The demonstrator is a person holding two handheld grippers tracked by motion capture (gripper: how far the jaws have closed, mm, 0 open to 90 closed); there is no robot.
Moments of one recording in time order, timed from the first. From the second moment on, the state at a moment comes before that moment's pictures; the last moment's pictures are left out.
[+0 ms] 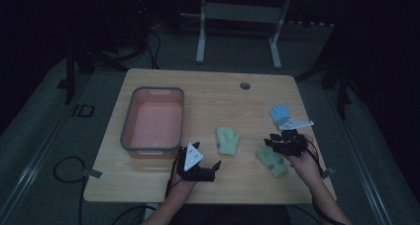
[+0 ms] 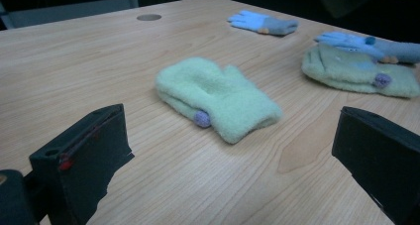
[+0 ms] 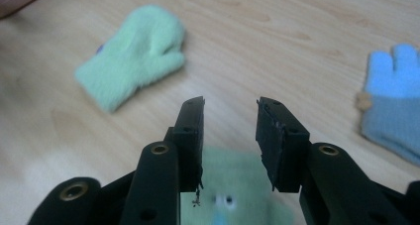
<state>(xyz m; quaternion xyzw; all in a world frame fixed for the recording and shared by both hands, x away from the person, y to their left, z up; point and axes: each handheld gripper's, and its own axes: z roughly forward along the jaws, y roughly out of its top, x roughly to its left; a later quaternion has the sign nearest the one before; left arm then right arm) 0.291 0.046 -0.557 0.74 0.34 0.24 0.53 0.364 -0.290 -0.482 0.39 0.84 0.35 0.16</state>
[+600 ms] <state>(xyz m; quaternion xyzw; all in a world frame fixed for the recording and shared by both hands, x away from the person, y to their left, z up) 0.291 0.046 -0.557 0.74 0.34 0.24 0.53 0.340 -0.318 -0.505 0.30 0.88 0.34 0.12</state>
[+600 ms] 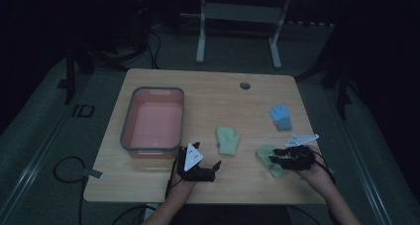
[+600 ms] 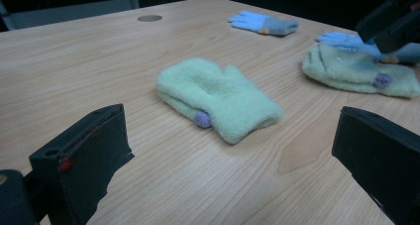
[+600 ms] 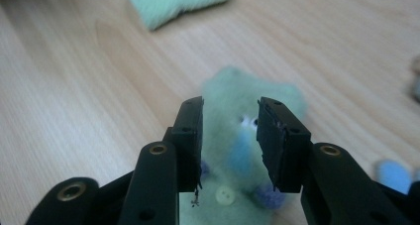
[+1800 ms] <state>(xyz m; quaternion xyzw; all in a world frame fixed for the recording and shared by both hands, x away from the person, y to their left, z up) 0.290 0.046 -0.558 0.74 0.35 0.25 0.53 0.360 -0.274 -0.493 0.45 0.79 0.33 0.24</state>
